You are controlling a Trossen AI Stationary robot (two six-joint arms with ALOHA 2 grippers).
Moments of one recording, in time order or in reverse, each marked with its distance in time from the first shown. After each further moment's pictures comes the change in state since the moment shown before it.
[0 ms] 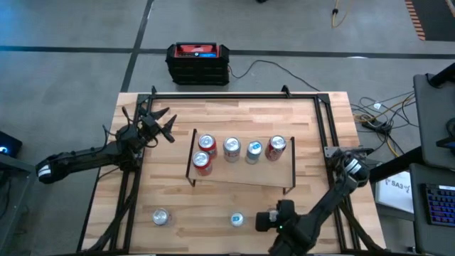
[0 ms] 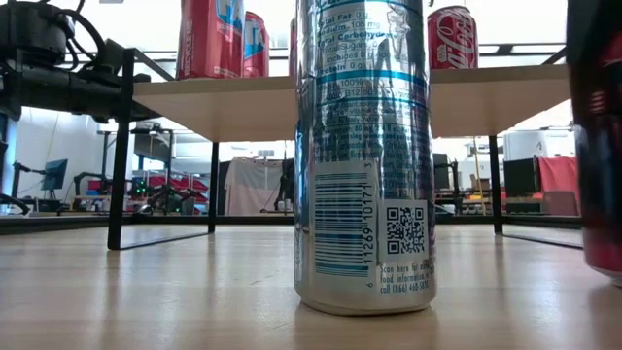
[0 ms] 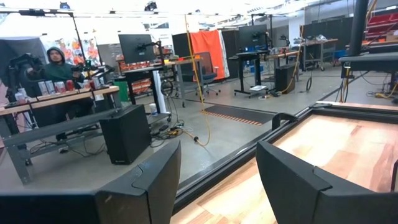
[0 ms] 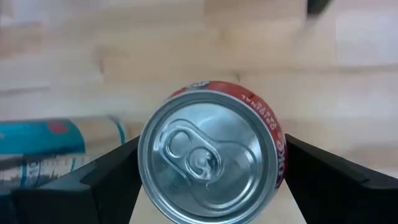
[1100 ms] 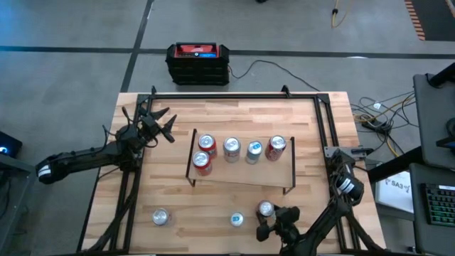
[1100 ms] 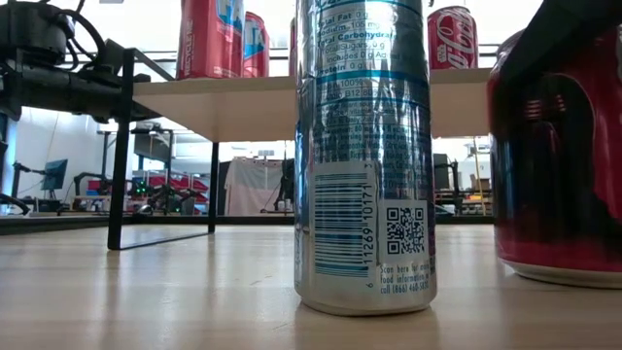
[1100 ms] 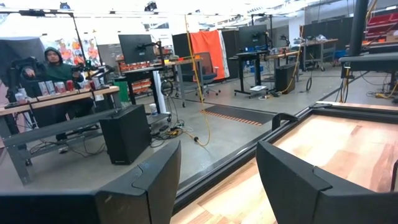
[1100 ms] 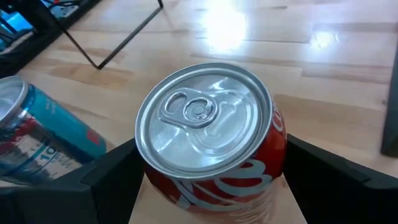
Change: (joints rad) left arm 0.000 0.000 0.000 0.000 0.000 0.000; right arm 0.105 0.202 0.000 -0.099 0.530 -0.101
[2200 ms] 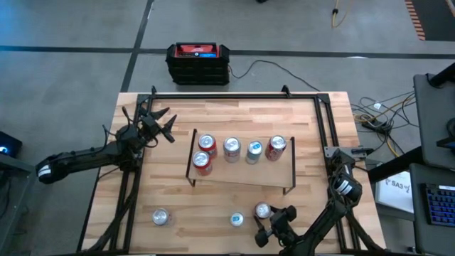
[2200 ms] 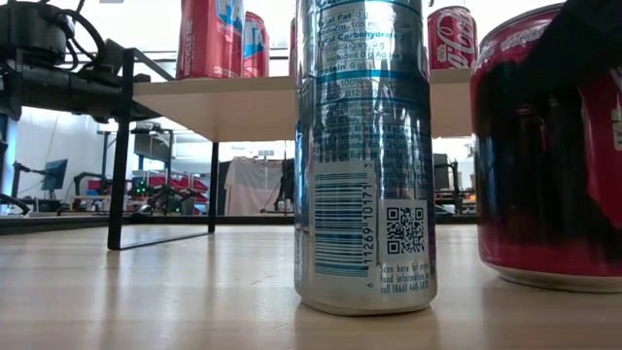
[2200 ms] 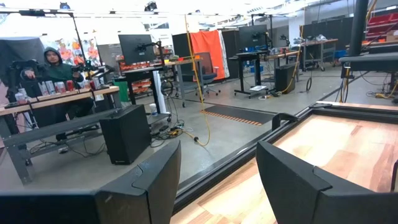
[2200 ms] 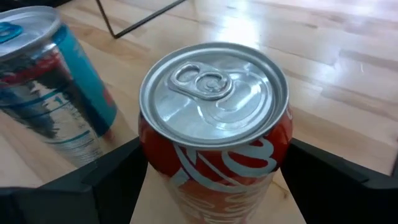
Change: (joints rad) left arm 0.000 0.000 0.000 0.000 0.000 0.000; right arm 0.001 0.005 0.002 0.049 0.064 -0.290
